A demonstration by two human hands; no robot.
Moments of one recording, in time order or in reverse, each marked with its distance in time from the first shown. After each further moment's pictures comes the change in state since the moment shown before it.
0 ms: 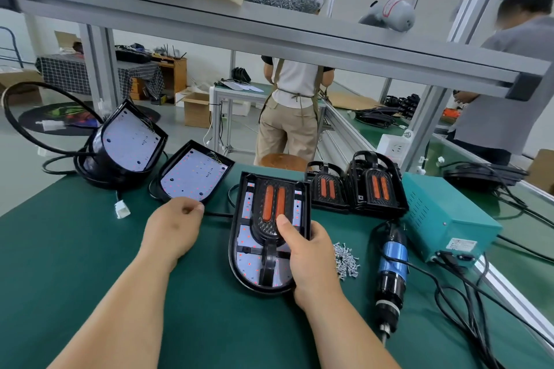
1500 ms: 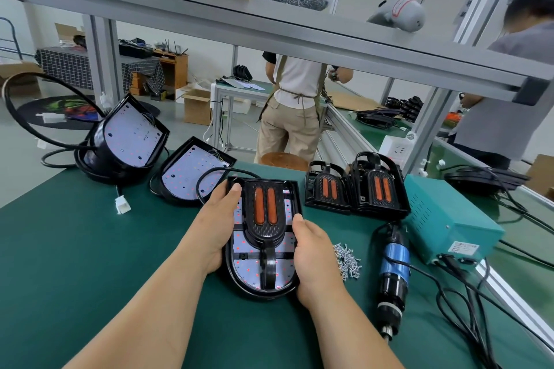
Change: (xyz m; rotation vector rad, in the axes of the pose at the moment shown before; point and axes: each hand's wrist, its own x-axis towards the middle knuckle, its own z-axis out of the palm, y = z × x) left_hand -0.027 0.037 0.037 -0.670 -0.388 -0.086; right_hand -0.002 -0.009 0.004 -0.202 -0.017 0.048
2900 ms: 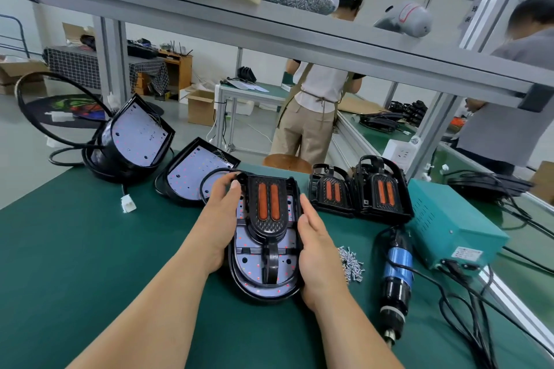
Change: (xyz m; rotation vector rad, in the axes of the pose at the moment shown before) left_hand -0.001 0.003 -0.001 0.026 0.006 0.088; right_hand 0.001 -0.001 -0.003 0.117 -0.116 -0.133
